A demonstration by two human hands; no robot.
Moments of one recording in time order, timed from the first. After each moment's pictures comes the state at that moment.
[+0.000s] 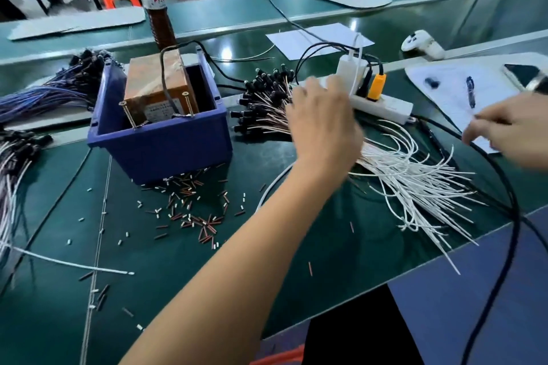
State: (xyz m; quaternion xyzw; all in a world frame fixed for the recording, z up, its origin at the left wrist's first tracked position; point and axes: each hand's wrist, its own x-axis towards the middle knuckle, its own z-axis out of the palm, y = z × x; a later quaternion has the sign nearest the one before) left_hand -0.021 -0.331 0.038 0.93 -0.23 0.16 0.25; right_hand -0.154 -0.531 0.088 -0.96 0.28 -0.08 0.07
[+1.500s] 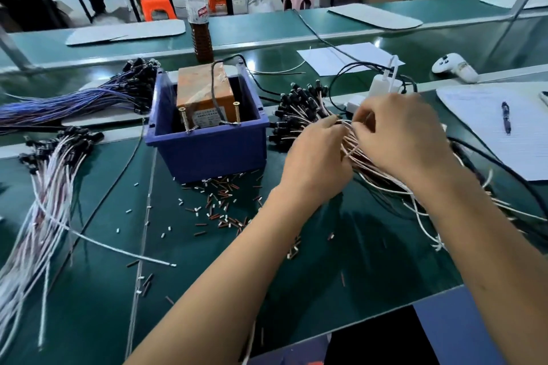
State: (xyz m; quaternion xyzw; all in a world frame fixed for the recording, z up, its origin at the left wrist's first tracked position) left_hand -0.008 -0.251 0.019 0.89 -0.33 0.09 0.31; right_hand -0.057 -0.372 0.076 -0.97 0.11 -0.21 0.09
